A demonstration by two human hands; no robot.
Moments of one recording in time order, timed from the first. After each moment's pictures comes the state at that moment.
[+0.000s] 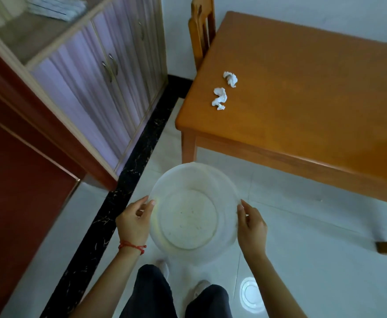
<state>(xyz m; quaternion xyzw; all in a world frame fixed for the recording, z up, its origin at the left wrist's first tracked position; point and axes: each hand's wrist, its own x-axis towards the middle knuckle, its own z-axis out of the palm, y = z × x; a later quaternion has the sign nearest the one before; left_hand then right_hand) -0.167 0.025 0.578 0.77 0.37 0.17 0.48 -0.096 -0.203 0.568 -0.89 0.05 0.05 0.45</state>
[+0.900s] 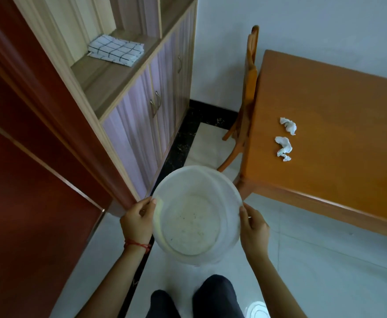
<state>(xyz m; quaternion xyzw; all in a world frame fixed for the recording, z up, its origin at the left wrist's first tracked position) -0.089 0.294 0.603 0.73 0.40 0.19 0.51 -0.024 0.068 0.601 -0.88 0.04 0.02 0.47</state>
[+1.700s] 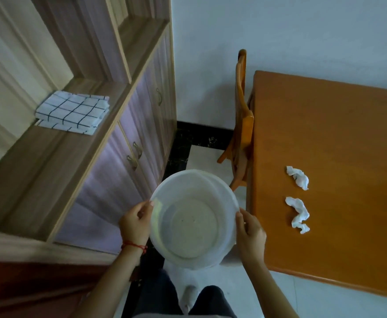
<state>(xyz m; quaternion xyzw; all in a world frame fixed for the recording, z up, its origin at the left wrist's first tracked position) 0.183 0.381 0.606 0.80 0.34 0.14 0.48 0.212 0.143 0.589 -0.86 0.10 0.00 0.50</state>
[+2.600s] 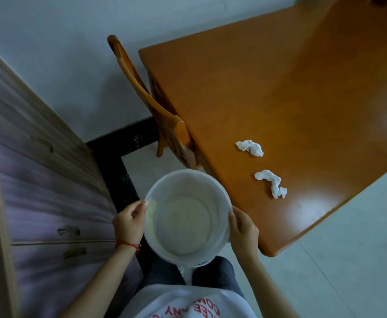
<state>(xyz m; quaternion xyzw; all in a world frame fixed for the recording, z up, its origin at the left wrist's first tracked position) 0.392 0.392 0.573 0.89 0.04 -0.06 0.45 0.260 0.183 0.564 -0.79 0.39 -0.09 0.47</state>
